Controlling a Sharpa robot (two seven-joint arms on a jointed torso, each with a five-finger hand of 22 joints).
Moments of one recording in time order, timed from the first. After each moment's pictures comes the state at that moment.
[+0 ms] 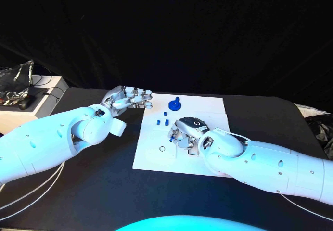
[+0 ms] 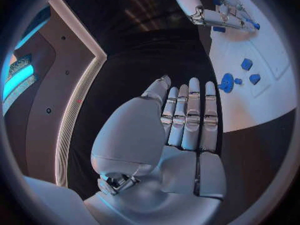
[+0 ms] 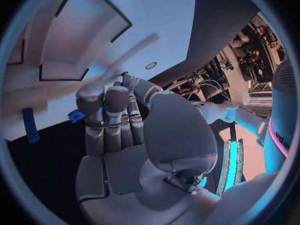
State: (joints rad) left arm 1.02 -0.90 0.18 1.46 -0.26 -0.15 0.29; left_hand 1.45 -0.02 0.06 0.01 0.32 1.07 0.15 0.06 0.06 1.14 0.12 0.06 0.06 1.23 0.09 0.06 0.13 0.06 1.02 0.11 0.07 0.23; right arm 1.08 -0.55 -0.12 1.47 -1.64 -0.44 -0.22; right_hand 1.31 -0.06 0.51 -0.15 0.23 1.21 0.11 0.06 0.13 1.24 0.07 0.06 0.06 1.42 -0.04 1.03 0.52 0.13 1.46 -0.05 0.71 1.31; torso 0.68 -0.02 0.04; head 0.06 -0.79
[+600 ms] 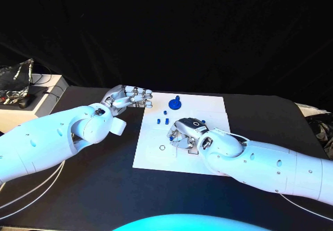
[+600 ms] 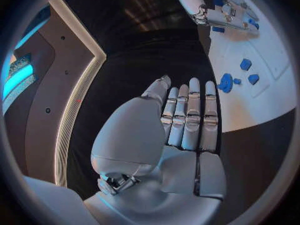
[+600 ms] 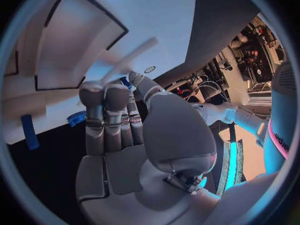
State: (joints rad) left arm 1.02 -0.90 0.18 1.45 -0.26 -0.15 0.28; left_hand 1.45 -0.02 0.06 0.01 0.32 1.07 0.16 0.06 0.06 1.14 0.12 0.06 0.06 1.23 0.09 0.06 0.13 0.06 1.02 0.11 0.08 0.23; right arm 1.07 -0.55 -0.13 1.46 -1.63 -0.44 -0.21; right_hand 1.30 -0.11 0.26 -0.10 0.29 1.15 0.12 0.07 0.07 1.18 0.08 0.06 0.06 1.42 -0.03 1.02 0.51 0.13 1.46 -0.04 0.60 1.31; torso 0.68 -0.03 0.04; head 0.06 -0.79
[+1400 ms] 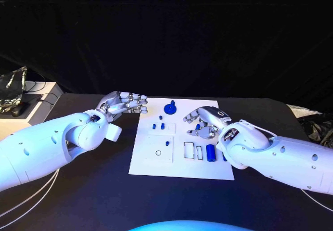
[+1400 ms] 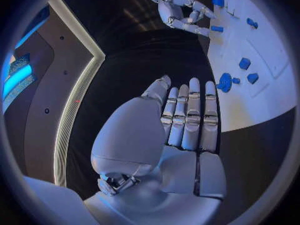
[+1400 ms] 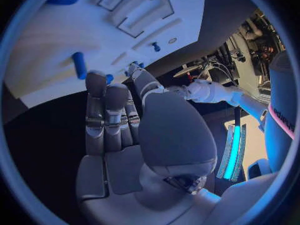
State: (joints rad) left arm 1.02 -0.90 0.18 1.44 -0.26 -0.14 0.27; left_hand 1.45 -0.02 0.06 0.01 0.32 1.07 0.16 0.06 0.06 1.14 0.12 0.06 0.06 1.23 0.09 0.06 0.13 0.06 1.02 0.11 0.08 0.23; right arm 1.14 -0.76 -0.10 1.56 -1.54 -0.56 -0.18; right_hand 1.42 -0.13 0.14 -0.07 0.30 1.04 0.11 0.07 0.07 1.10 0.10 0.07 0.06 1.42 -0.01 1.01 0.52 0.16 1.46 -0.02 0.35 1.28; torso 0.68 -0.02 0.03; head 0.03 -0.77
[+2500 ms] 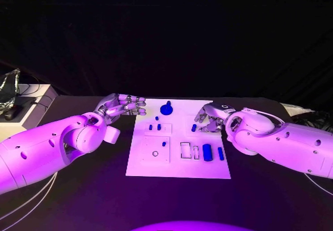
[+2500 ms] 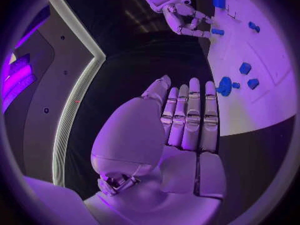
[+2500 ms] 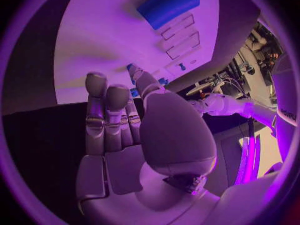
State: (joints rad) left arm 1.01 -0.90 0.18 1.44 -0.26 -0.14 0.27; left_hand 1.45 -0.02 0.06 0.01 0.32 1.07 0.16 0.06 0.06 1.14 0.12 0.06 0.06 1.23 0.09 0.06 0.13 0.06 1.02 0.11 0.08 0.23; right arm 1.20 -0.76 -0.10 1.45 -1.56 -0.30 -0.22; right_hand 1.37 -0.12 0.19 -0.10 0.28 1.06 0.10 0.07 0.07 1.11 0.09 0.07 0.06 1.42 -0.01 1.02 0.52 0.17 1.46 -0.02 0.38 1.31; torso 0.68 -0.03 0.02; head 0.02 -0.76
